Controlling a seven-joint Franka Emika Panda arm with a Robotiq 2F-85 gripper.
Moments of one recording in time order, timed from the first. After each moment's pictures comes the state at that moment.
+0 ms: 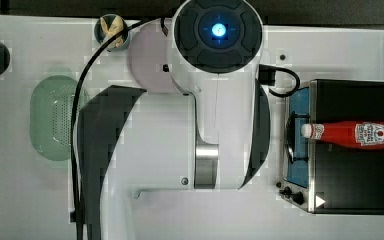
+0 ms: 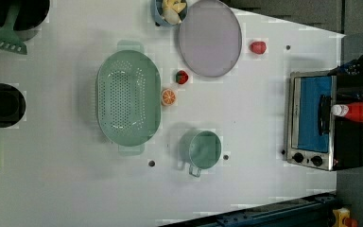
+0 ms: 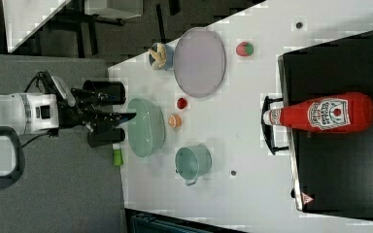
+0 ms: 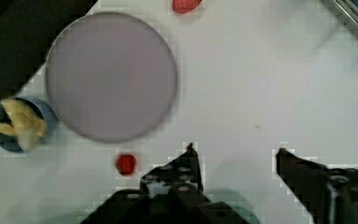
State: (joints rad) arm 0.02 0.01 -0.01 -1.77 0.02 0.21 0.06
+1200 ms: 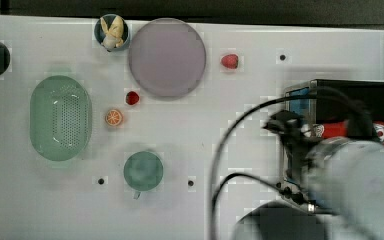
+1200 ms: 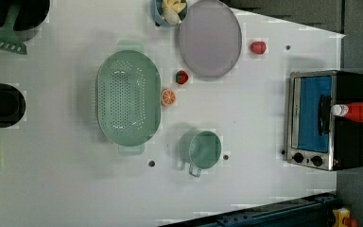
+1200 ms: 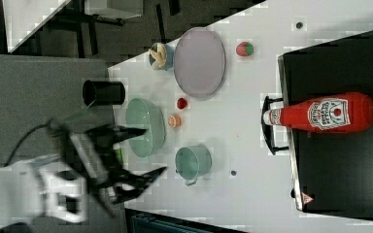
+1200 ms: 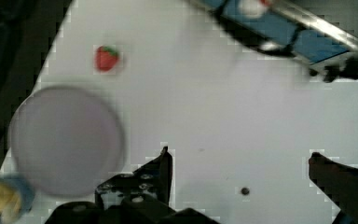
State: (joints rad) arm -0.03 -0.28 -0.30 -1.99 -0.01 0.22 0.04
